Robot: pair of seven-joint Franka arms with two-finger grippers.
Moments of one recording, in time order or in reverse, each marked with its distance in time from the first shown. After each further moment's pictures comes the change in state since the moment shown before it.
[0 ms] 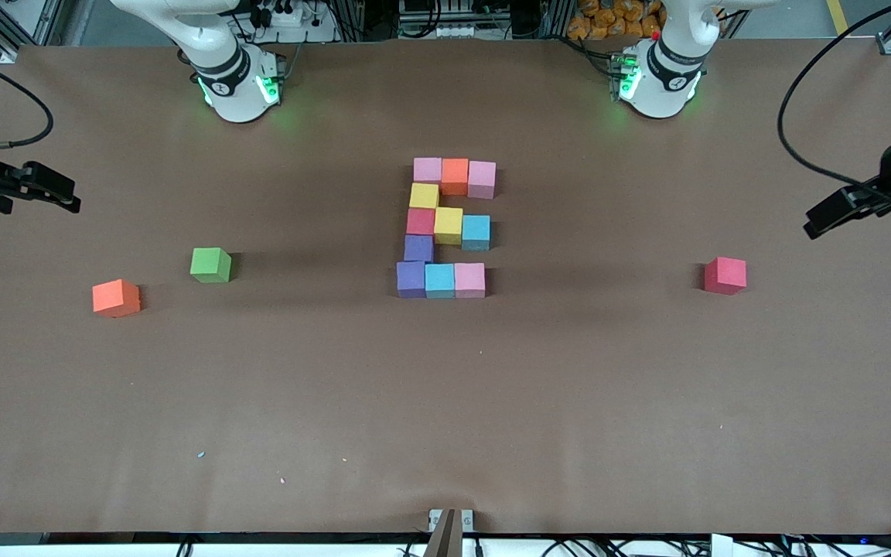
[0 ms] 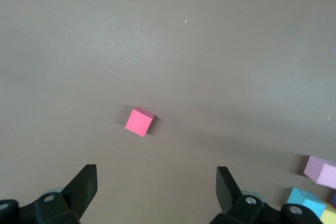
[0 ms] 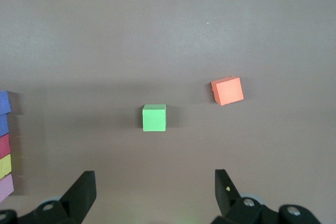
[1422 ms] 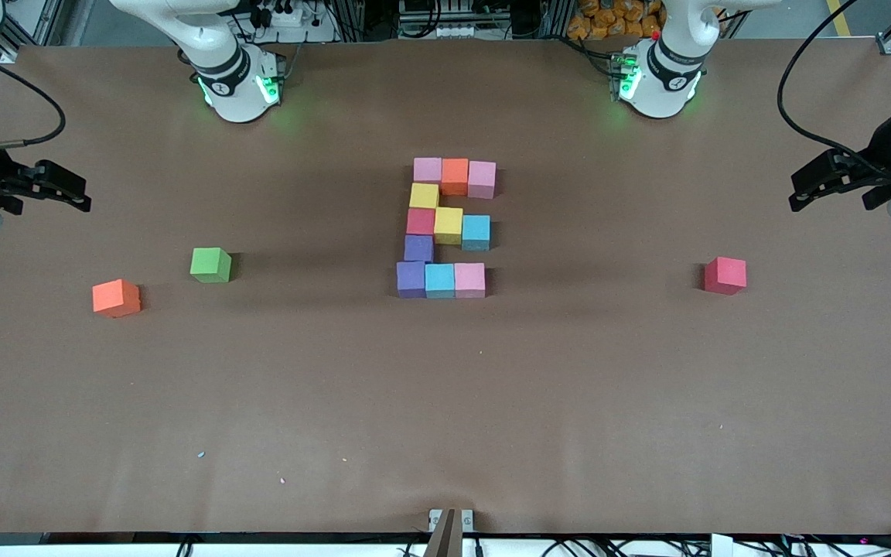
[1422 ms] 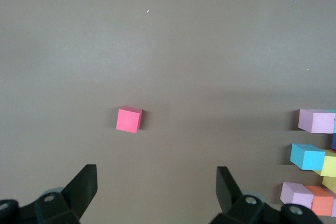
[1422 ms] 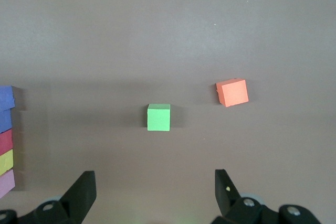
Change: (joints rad) left arm -0.037 -0.046 0.006 -0.043 -0.060 -0.012 0.190; right arm 0.026 0.001 0.001 0.003 0.000 -0.004 -0.003
